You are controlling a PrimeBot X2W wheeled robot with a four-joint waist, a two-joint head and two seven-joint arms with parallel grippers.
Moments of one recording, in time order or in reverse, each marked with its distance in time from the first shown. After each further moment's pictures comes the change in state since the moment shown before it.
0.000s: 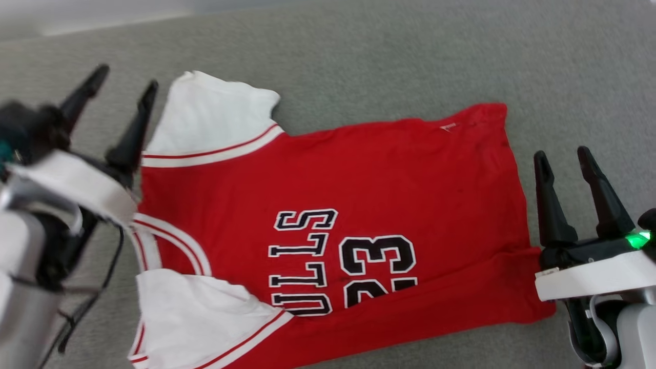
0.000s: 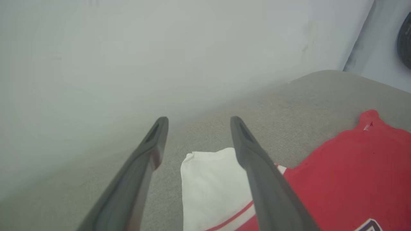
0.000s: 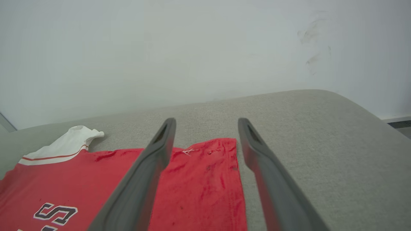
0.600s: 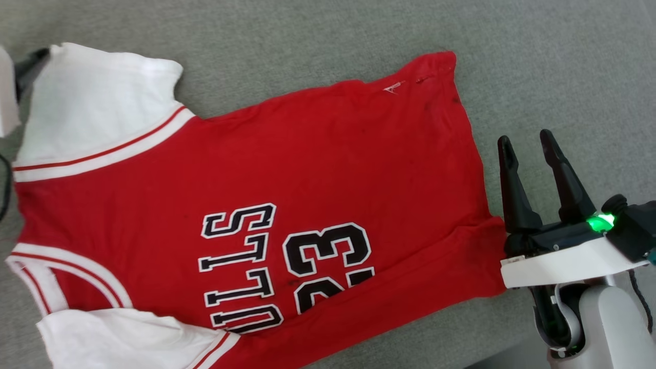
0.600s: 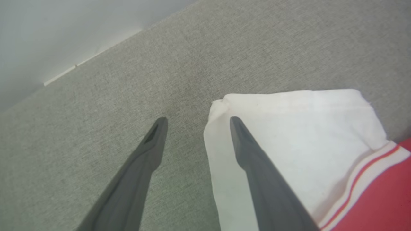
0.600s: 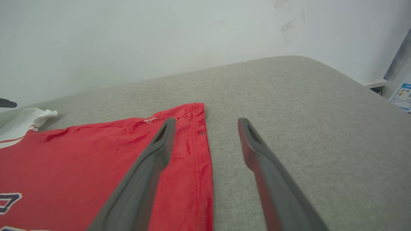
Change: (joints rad) left arm -0.458 0.228 -0.132 0.226 -0.229 -0.015 0.813; right arm -0.081 0.053 0.077 0.069 -0.002 0.000 -0.069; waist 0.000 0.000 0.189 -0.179
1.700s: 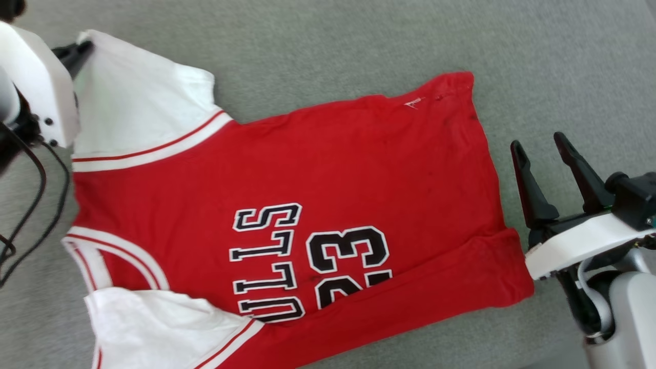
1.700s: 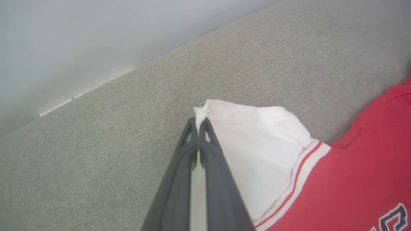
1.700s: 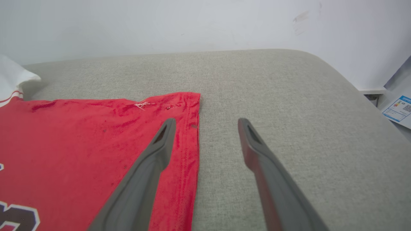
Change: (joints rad) left arm -0.008 -0.070 -0.092 0.073 -0.058 -0.023 -0.207; right arm -0.045 -0.085 -0.026 0.054 -0.052 0.000 0.154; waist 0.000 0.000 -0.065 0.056
